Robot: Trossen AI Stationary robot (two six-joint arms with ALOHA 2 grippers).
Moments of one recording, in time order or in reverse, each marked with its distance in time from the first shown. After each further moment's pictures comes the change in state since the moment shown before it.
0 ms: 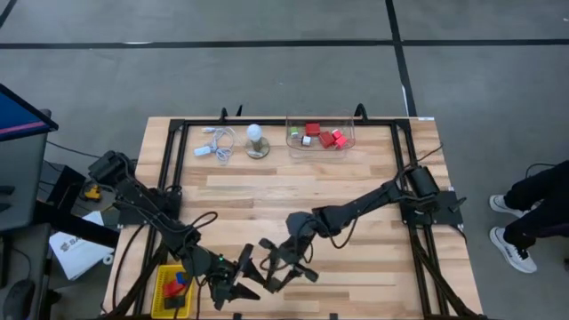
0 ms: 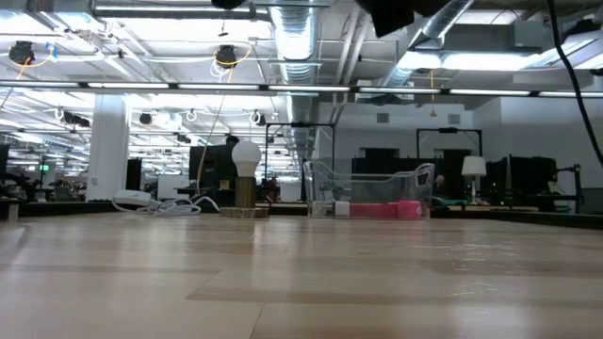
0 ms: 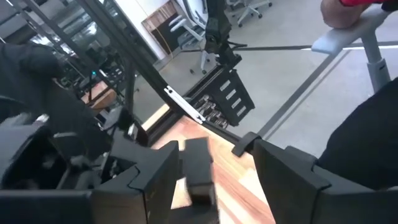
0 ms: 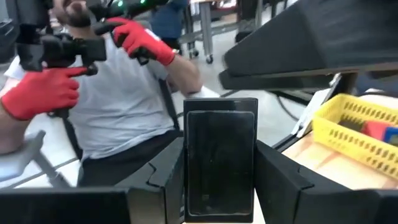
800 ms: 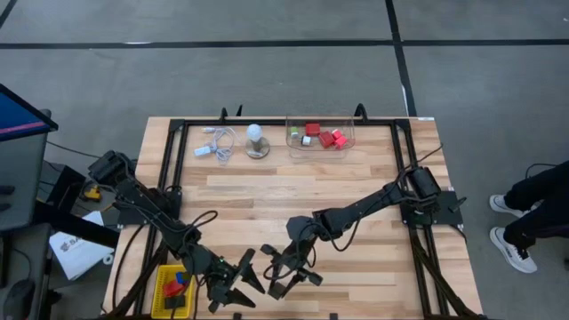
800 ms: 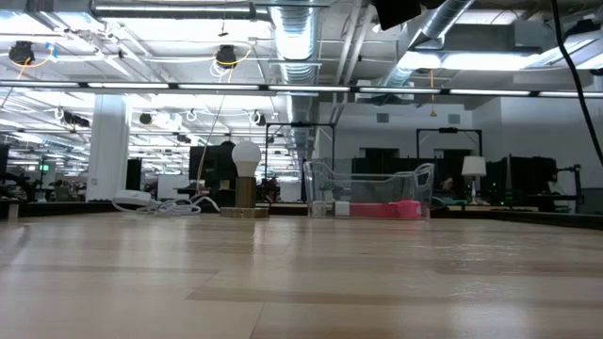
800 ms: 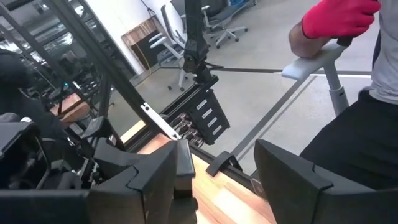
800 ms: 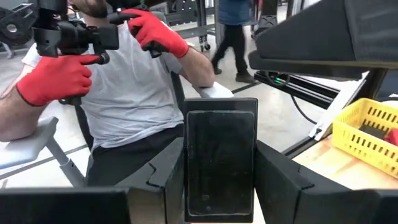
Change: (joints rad) left arm 0.006 0.000 -0.004 0.031 0.134 -0.064; right arm 0.021 -0.005 0.018 -0.066 -0.024 -0.064
